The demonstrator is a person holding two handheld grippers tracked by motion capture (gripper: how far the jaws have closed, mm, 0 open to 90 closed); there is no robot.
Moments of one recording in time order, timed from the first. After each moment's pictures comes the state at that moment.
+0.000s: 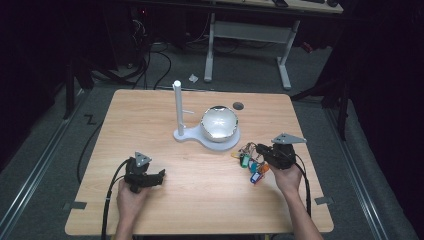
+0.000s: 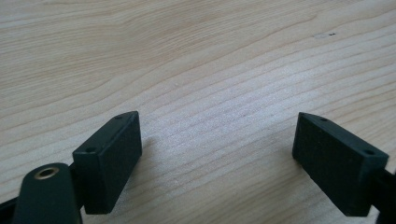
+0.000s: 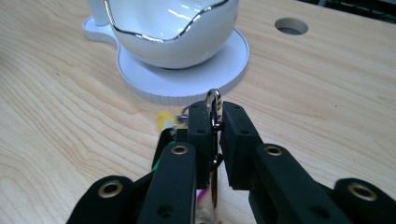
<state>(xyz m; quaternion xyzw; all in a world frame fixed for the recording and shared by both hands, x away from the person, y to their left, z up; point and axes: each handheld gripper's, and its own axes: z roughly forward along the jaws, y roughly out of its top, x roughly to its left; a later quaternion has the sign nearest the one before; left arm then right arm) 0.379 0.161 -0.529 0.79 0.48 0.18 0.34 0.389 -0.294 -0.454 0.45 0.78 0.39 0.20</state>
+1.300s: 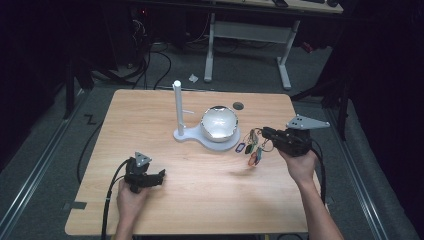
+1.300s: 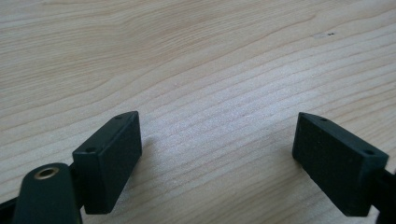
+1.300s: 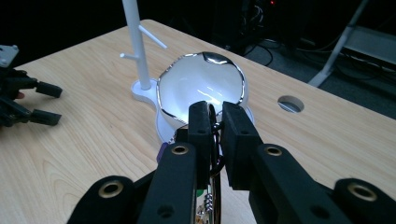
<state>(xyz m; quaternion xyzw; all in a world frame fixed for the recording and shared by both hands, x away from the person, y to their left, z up) 0.379 0.161 -0.529 0.79 0.48 0.18 0.34 0.381 -0.296 -0.363 0.39 0.78 0.45 0.21</state>
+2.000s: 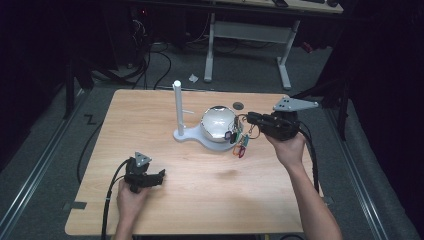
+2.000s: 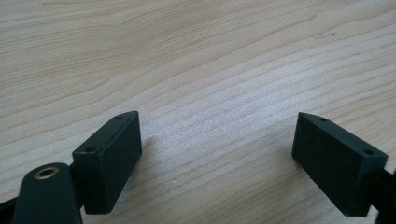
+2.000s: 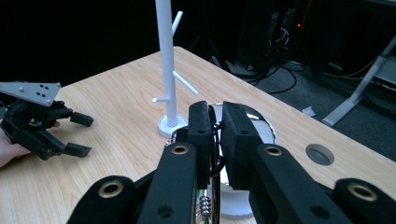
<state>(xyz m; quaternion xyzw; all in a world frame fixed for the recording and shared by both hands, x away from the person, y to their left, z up) 0.379 0.161 -0.529 0.79 0.48 0.18 0.34 0.407 -0.257 -0.324 0.34 0.79 0.48 0.19</state>
